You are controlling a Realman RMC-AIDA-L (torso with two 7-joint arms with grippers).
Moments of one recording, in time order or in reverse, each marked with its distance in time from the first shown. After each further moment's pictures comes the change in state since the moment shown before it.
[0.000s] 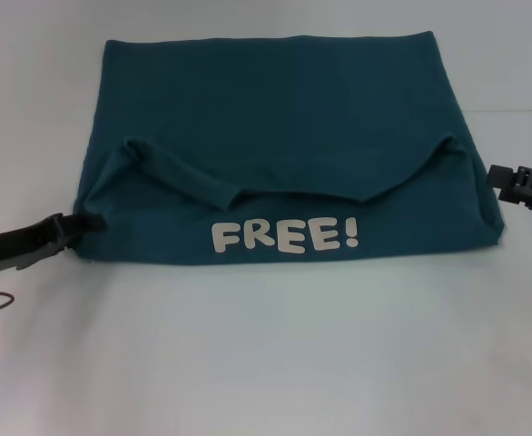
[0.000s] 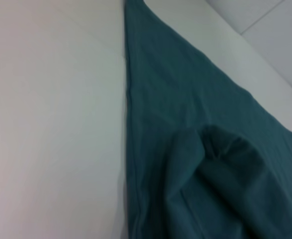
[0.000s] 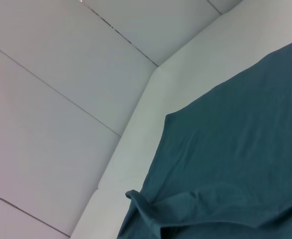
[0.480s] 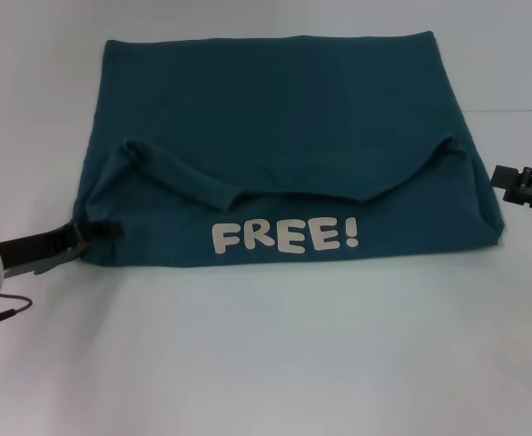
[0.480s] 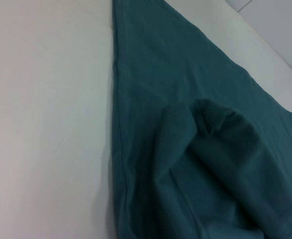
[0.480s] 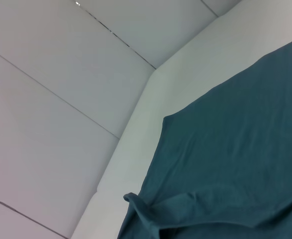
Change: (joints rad) left arm -0.016 -0.009 0.039 -0.028 -0.001 -0.020 -0.005; right arm -0.007 0.000 0.015 0.000 -0.003 -0.007 -0.001
